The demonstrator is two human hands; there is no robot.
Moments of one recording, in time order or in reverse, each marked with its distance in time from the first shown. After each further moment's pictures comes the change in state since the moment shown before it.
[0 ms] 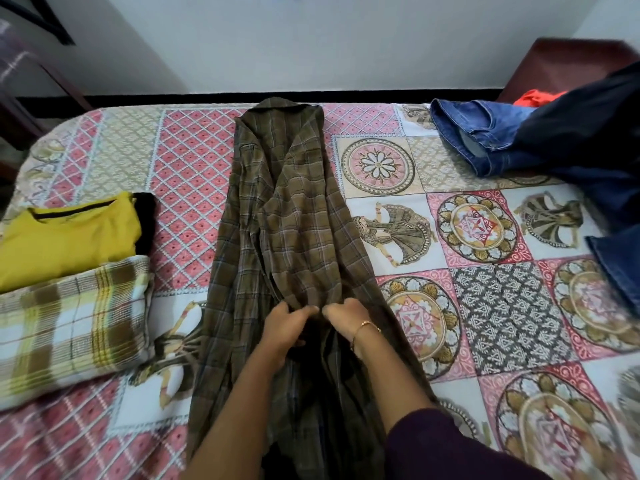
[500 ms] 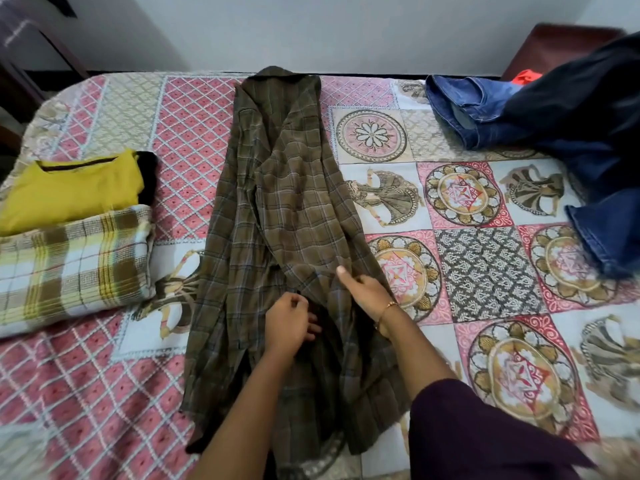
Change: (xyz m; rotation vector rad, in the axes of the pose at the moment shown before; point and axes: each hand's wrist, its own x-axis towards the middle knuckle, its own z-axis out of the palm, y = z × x) left_hand -0.057 -0.060 0.023 -0.007 0.094 0.054; right_hand -0.043 0.053 -0.039 0.019 -0.084 -0.144
